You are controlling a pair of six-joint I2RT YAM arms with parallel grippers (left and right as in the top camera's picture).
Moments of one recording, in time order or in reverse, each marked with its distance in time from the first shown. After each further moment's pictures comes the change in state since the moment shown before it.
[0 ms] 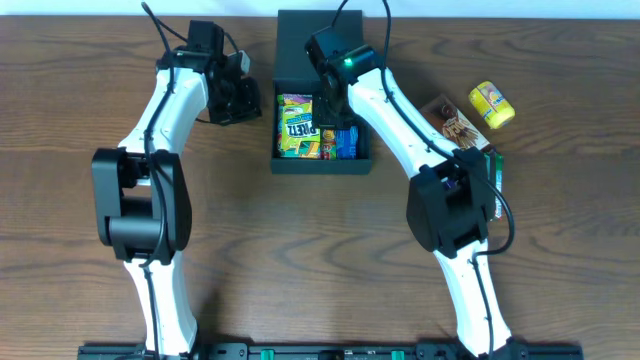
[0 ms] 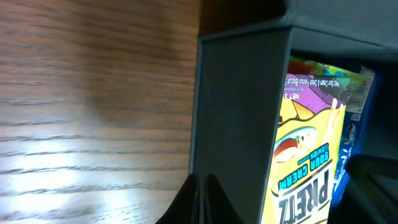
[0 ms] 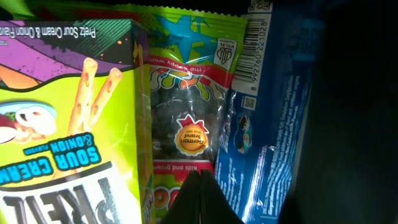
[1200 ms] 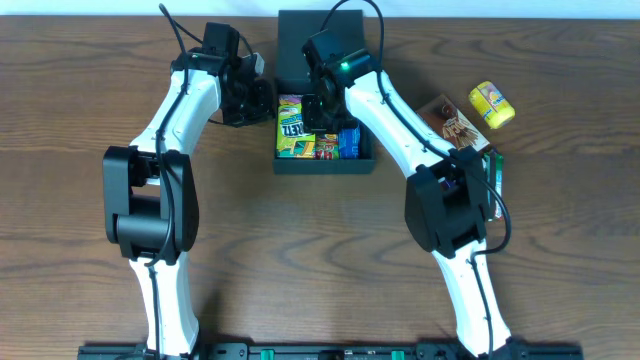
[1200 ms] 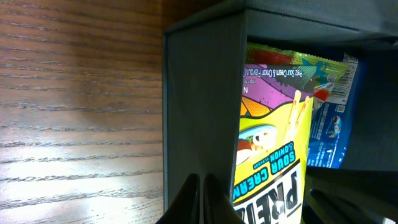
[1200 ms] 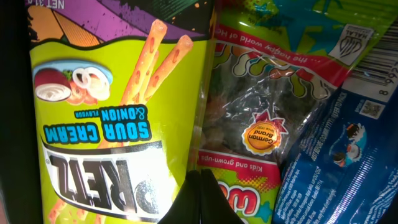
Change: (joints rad) left arm -0.045 0.006 -0.001 0.022 0.019 -0.021; right arm 0.009 0.006 -0.014 0.040 -0.176 -0.097
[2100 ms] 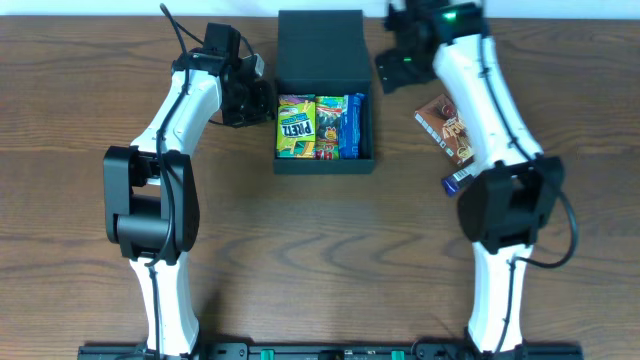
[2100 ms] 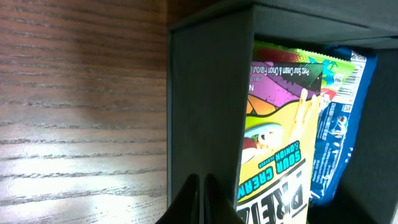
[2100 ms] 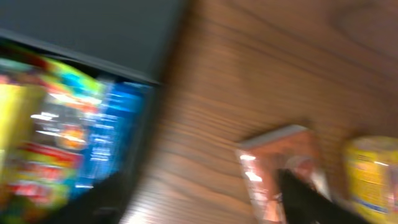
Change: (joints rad) left arm -0.002 0.000 0.000 -0.009 -0.019 0.000; right arm -0.316 -0.121 0.114 -0.122 0.168 -0.525
